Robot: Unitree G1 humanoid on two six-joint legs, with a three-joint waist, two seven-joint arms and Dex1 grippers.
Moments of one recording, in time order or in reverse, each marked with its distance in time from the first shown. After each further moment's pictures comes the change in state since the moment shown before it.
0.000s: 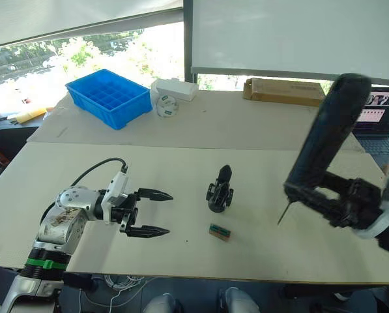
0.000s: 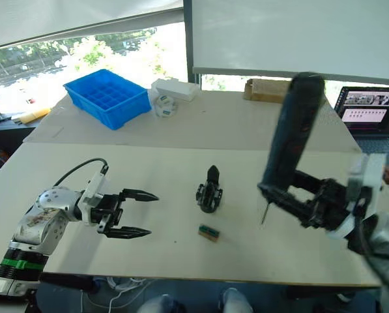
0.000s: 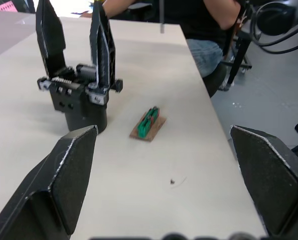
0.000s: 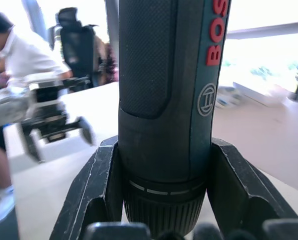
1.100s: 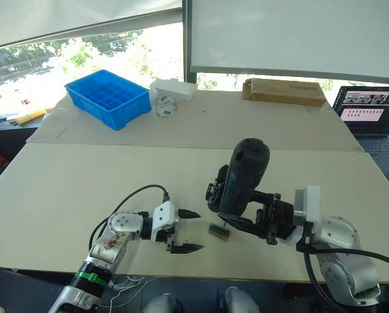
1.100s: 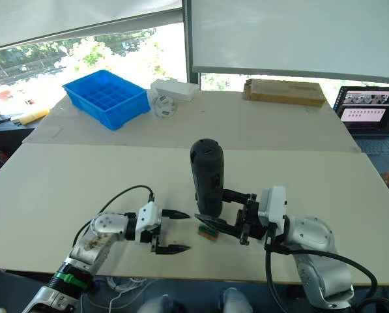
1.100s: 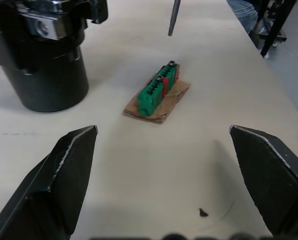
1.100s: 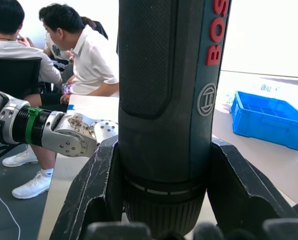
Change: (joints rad) left arm 0.064 -0.256 -0.236 0.060 0.286 -0.143 0.303; right arm -0.055 0.045 0.518 0.221 -0.258 -0.481 0.056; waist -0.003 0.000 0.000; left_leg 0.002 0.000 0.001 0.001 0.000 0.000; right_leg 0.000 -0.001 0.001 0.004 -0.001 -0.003
